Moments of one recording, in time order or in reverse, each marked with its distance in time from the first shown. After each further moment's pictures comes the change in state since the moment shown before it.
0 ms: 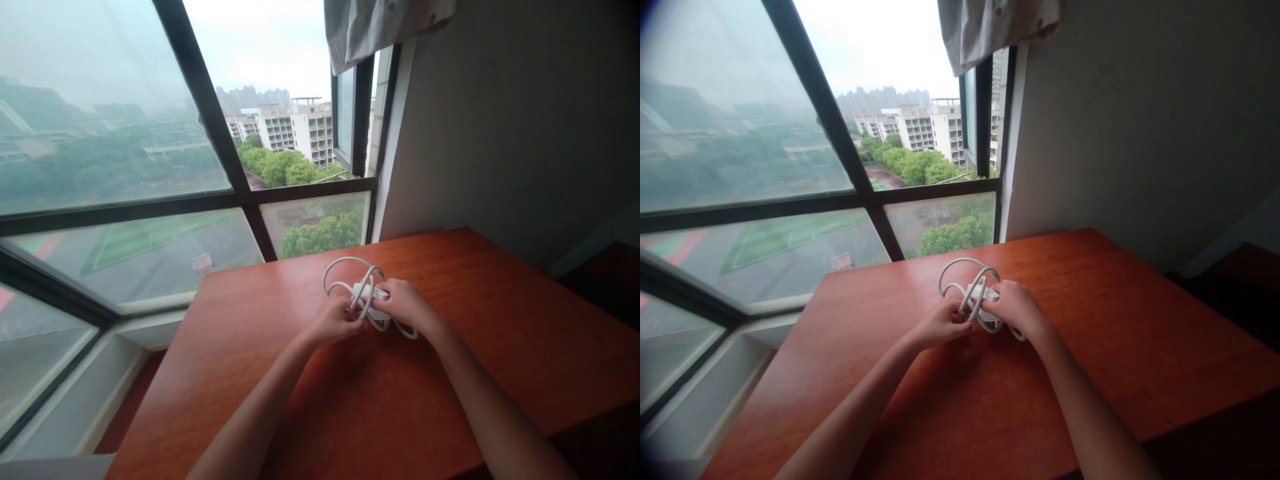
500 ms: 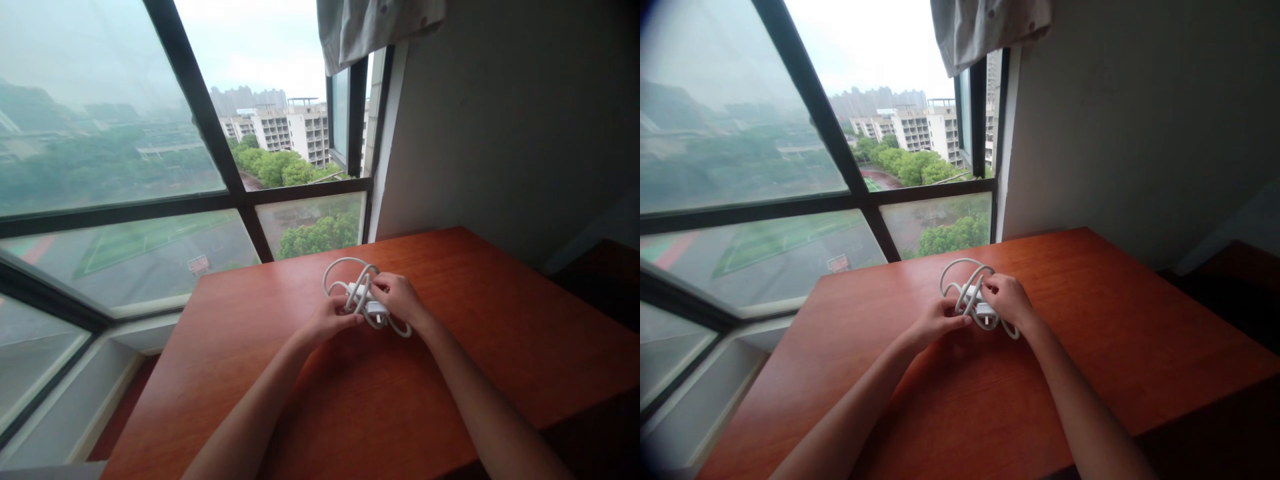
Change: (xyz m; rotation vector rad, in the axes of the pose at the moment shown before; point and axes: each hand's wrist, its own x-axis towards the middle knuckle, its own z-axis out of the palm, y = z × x) left_hand 0.000 -0.004 0.001 -0.434 -0.031 -0.124; right_hand 0.008 0.010 0.010 0.251 0.262 -0.228
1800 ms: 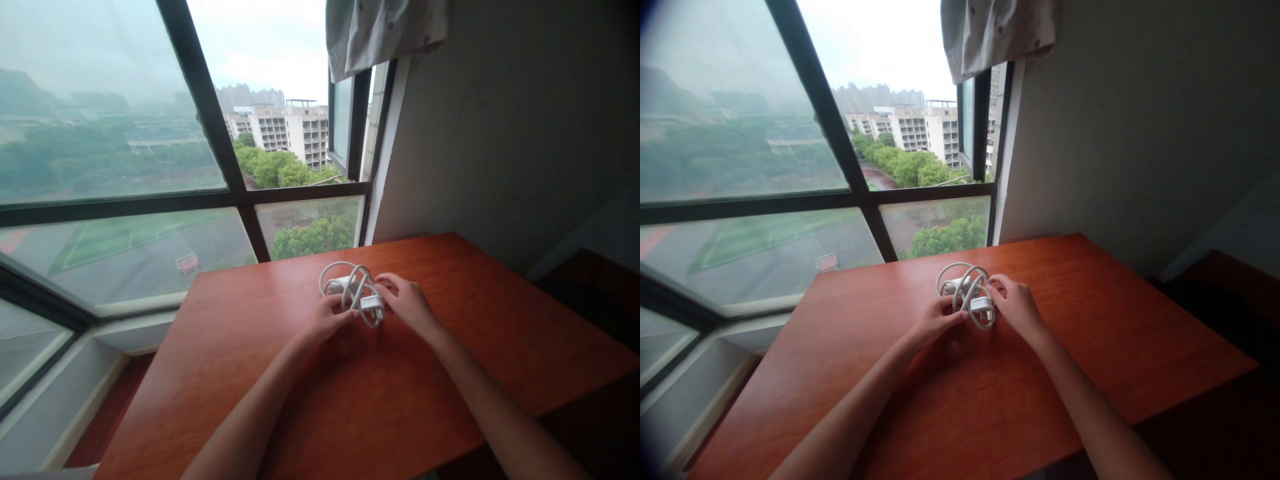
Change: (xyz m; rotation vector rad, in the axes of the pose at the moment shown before) left_hand 0.004 -0.009 -0.002 0.071 0.055 0.168; right_hand -0.020 -0.011 -0.015 0.182 0.052 0.187
